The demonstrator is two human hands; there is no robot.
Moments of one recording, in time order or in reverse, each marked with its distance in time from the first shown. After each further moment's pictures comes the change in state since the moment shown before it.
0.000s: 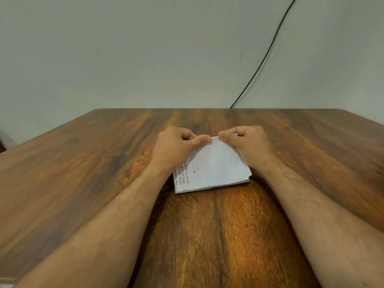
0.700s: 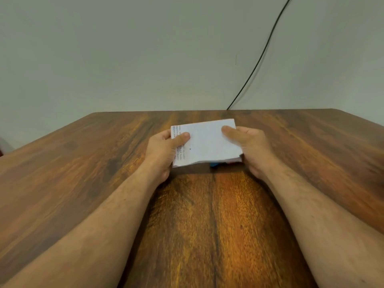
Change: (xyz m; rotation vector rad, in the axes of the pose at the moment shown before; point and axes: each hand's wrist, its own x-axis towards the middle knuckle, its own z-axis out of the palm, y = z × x) left_hand 0.007 -0.010 0.001 -0.716 0.016 -0.359; right_hand 0.002 0.000 -0.009 0.303 -0.009 0.168
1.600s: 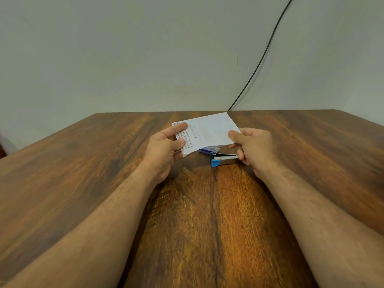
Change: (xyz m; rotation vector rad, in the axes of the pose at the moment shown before) left_hand 0.002 -0.003 -0.006 -0.096 -0.096 0.063; right_hand 0.004 0.004 0.001 -0.112 0.200 -0.025
